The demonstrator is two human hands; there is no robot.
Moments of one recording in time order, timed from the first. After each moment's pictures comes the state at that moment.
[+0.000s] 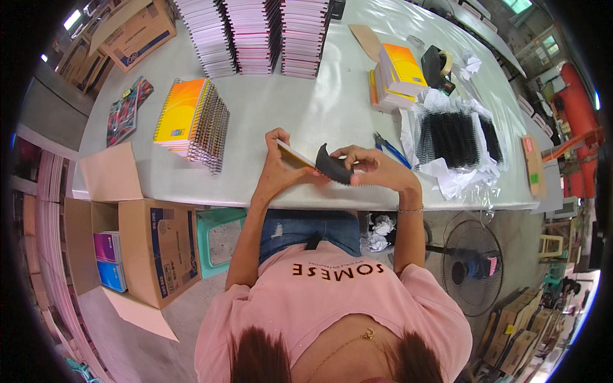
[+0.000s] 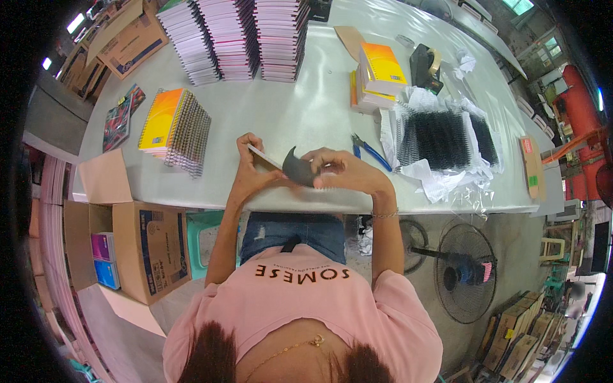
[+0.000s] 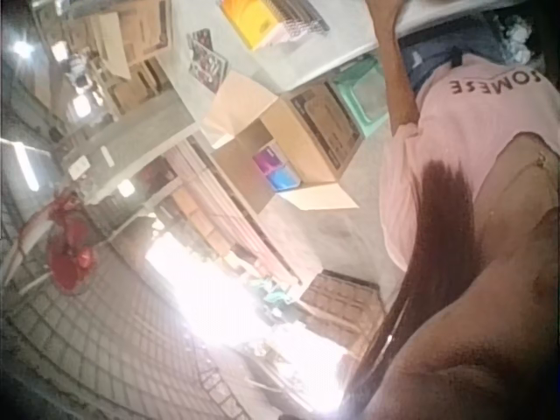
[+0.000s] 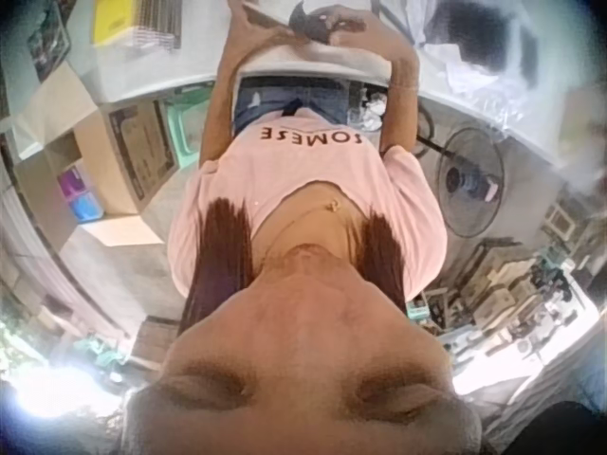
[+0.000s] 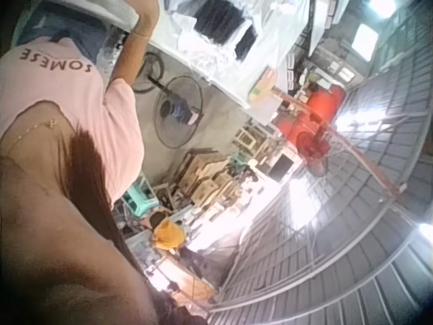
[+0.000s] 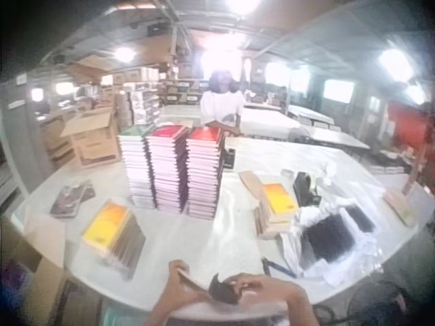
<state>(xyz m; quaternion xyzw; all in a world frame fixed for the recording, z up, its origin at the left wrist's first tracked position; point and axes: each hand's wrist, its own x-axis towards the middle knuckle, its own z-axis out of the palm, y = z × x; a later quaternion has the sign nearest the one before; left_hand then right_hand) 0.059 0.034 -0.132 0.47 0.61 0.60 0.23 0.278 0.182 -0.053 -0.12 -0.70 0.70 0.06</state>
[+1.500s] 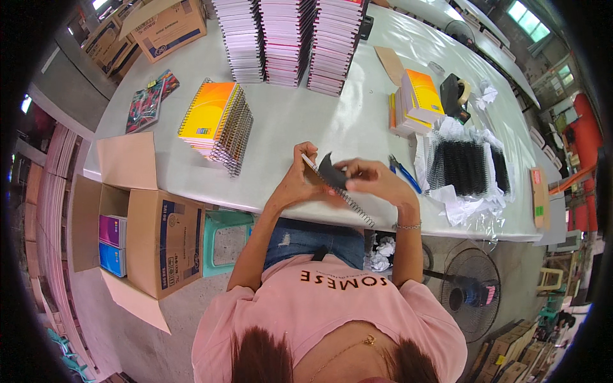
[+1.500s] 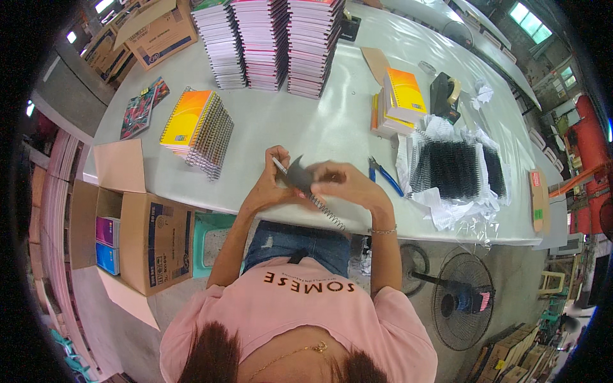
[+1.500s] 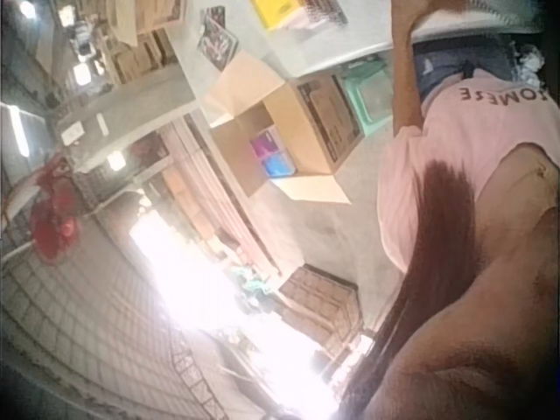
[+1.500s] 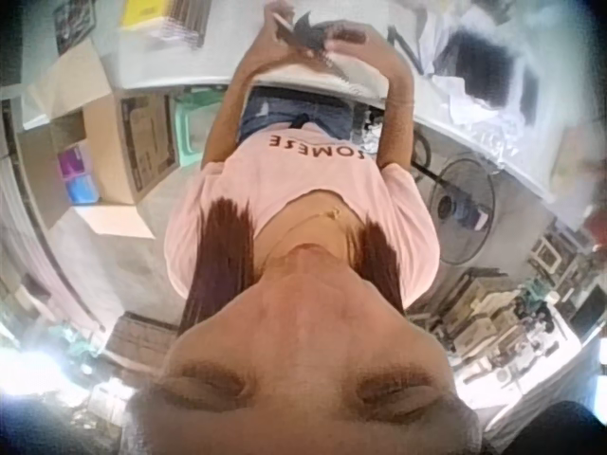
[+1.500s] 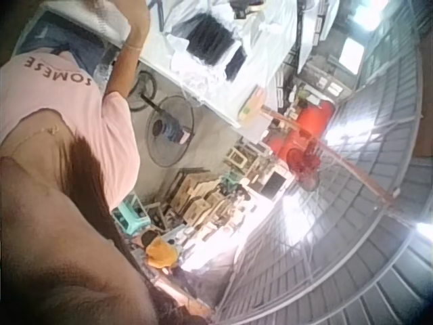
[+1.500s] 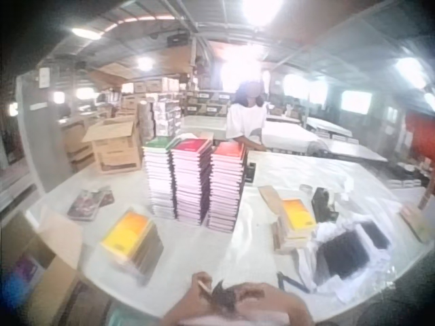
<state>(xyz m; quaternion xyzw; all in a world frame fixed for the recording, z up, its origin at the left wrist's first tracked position) 0.058 0.033 -0.125 0.49 0.59 0.57 0.30 0.249 0.177 -0.043 -0.15 -0.71 0.69 0.03</state>
